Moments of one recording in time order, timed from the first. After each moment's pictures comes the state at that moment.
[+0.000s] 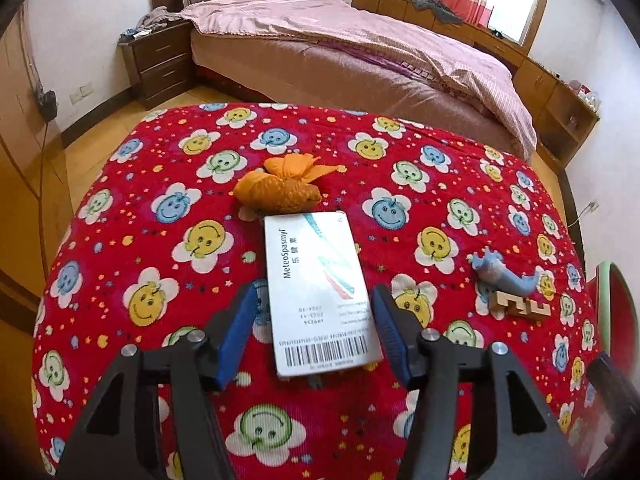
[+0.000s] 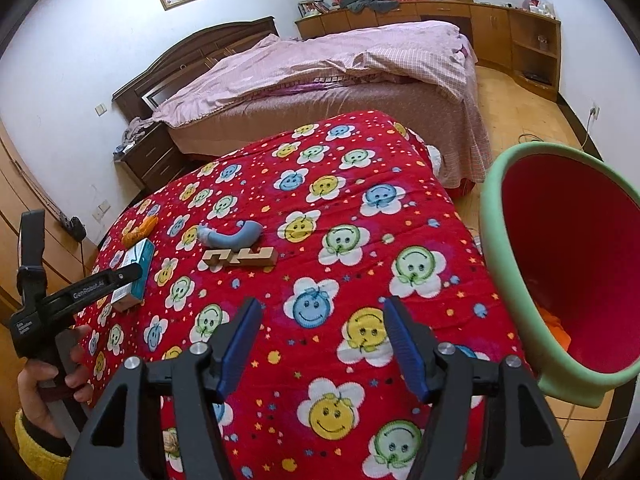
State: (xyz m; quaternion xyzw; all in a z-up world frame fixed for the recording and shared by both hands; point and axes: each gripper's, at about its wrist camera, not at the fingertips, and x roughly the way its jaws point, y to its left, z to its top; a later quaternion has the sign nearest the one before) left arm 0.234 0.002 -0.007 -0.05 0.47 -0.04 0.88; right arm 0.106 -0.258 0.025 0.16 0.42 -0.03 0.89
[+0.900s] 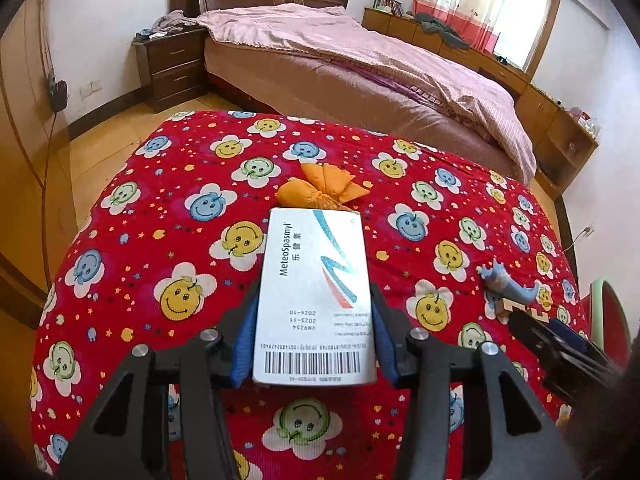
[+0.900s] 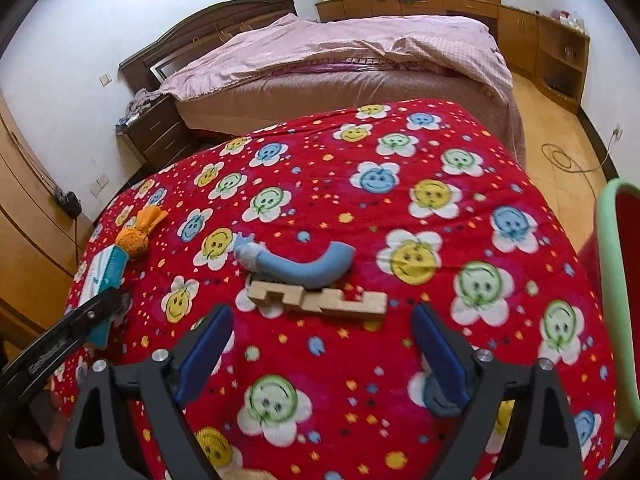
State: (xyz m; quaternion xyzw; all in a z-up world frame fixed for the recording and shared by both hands) left arm 0.218 0.030 -0.001 -0.08 0.43 -0.03 0.90; right arm 0.193 -0.188 -0.004 0.12 0.45 -0.02 0.88
